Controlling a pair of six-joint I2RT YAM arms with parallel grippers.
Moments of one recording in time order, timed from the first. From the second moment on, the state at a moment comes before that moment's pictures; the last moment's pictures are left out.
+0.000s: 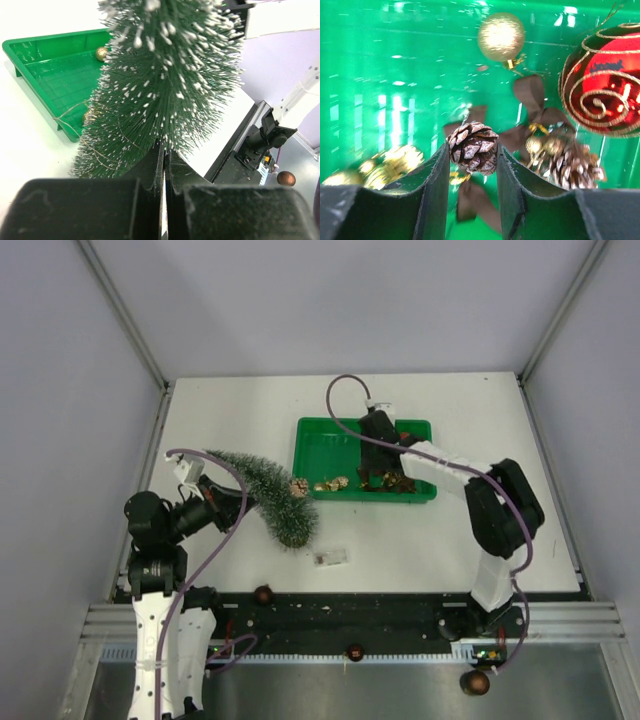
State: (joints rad) left arm 0.14 0.49 0.62 -0.20 1.05 -0.40; right arm 0.59 1.90 1.31 -0.29 0.31 0.46
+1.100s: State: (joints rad) left arm 0.14 0.46 0.62 -0.23 1.04 -0.38; right arm 1.18 1.43 1.53 -0.34 0.19 0.30
